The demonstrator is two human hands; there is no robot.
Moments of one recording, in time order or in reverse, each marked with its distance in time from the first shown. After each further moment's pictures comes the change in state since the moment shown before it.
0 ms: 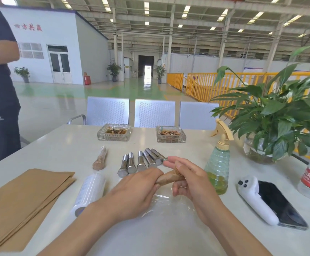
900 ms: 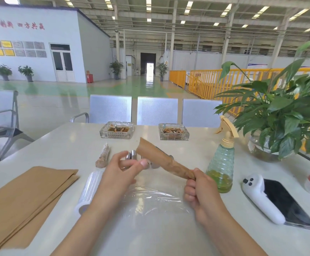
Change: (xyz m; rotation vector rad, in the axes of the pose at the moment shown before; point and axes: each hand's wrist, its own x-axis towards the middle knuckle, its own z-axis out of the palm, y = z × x) left_hand -0.015 -0.003 -0.012 -0.963 0.504 -0.669; right_hand -0.001 0.017 0.005 0.339 0.395 0.273
